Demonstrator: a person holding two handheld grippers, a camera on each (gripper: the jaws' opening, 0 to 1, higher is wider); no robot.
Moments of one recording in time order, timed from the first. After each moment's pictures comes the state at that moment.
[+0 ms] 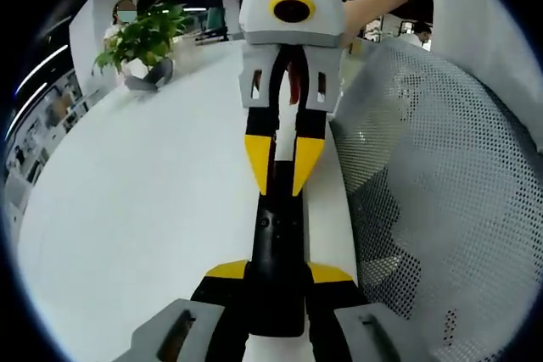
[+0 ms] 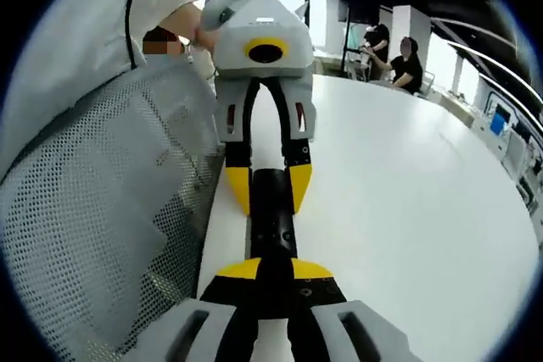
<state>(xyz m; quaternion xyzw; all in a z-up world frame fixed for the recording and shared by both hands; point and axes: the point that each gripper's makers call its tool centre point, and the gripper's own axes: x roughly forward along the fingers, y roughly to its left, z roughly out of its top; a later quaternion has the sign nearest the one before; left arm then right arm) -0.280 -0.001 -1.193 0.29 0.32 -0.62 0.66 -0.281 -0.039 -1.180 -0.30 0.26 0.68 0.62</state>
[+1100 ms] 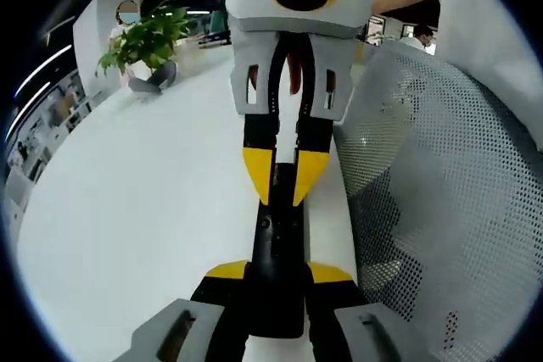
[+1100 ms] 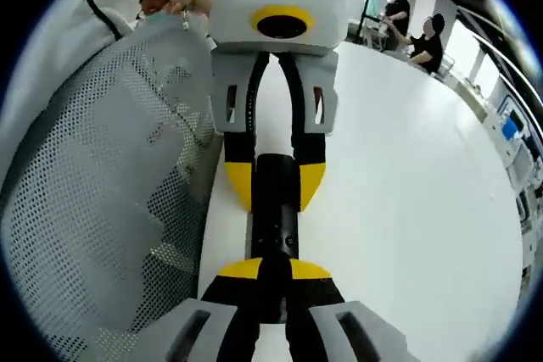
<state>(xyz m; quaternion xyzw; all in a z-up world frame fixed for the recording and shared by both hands) -0.281 -0.001 -1.189 0.28 0.31 -0.61 0.67 -0.283 -0.032 -1.184 -0.41 0.35 0.63 0.55</state>
